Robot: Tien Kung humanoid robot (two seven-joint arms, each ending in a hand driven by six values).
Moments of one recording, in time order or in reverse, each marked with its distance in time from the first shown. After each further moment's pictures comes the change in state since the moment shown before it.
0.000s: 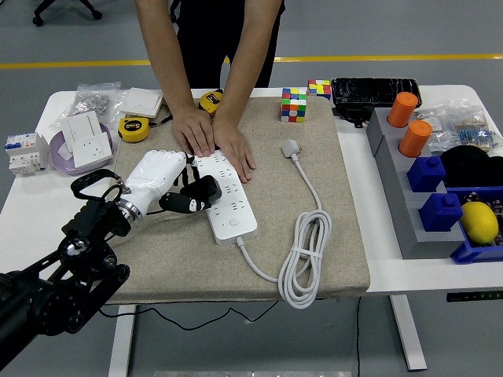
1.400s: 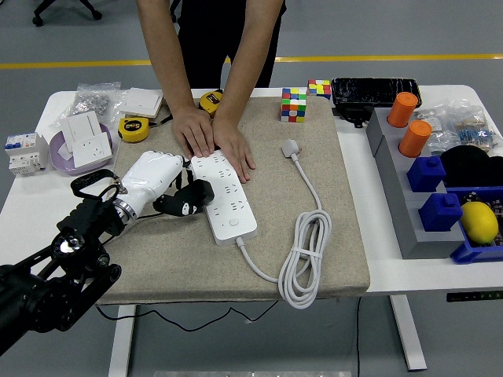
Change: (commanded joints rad) left arm -0.022 0.046 0.044 0.015 0.029 -0.009 -0.006; right arm 0.004 -0.007 0.015 0.000 -0.012 -0.007 0.005
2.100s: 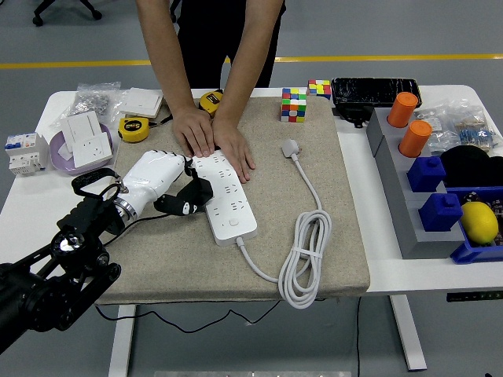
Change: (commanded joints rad) left arm -0.005 0.003 0.004 -0.011 0.002 -0.019 -0.005; right arm 0.002 -0.002 -0.026 0.000 0.038 -0.080 0.028
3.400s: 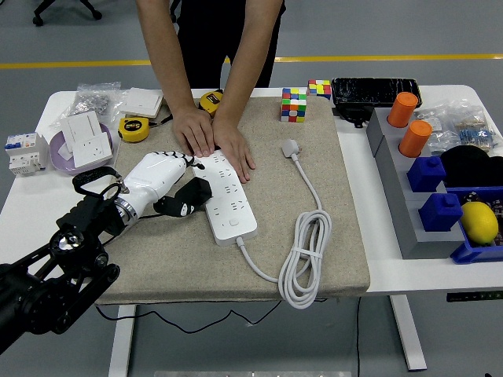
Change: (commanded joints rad) left arm 0.019 0.007 -0.020 -0.058 0.000 -0.070 0.018; right arm 0.001 -0.001 0.010 0.000 -0.006 0.009 -0.005
